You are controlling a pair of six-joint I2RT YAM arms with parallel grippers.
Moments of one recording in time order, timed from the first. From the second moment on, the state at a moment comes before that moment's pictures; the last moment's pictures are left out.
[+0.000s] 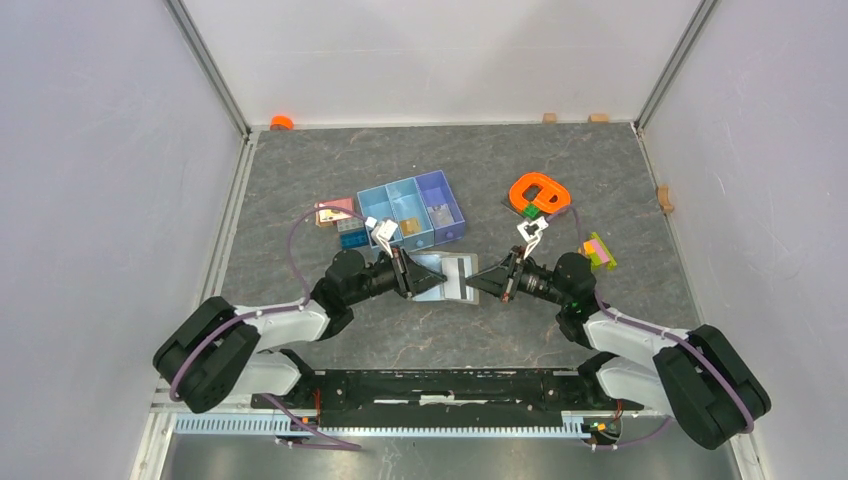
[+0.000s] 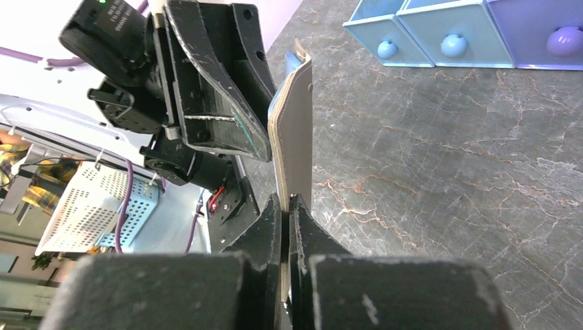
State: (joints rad) left arm -0.70 1.26 0.33 0.82 0.40 -0.83; right arm 0.50 1.13 0.21 0.87 -0.67 0.76
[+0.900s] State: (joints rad) left arm -0.66 1.42 0.29 1.18 0.61 -1.00; right arm 0.49 1.18 0.18 1.09 -0.75 0.88
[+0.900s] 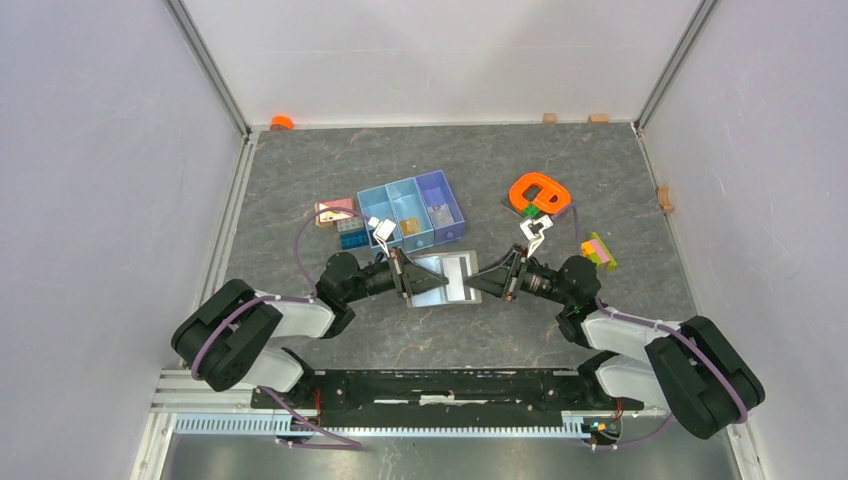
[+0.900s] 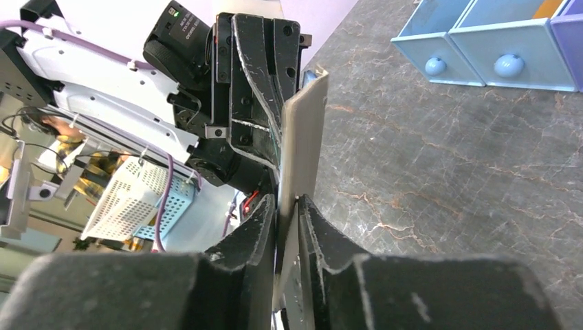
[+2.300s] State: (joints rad) left arm -0.64 1.28 0.25 1.04 0.58 -0.97; right arm 0.46 1.17 0.15 1.11 -0.76 0.92
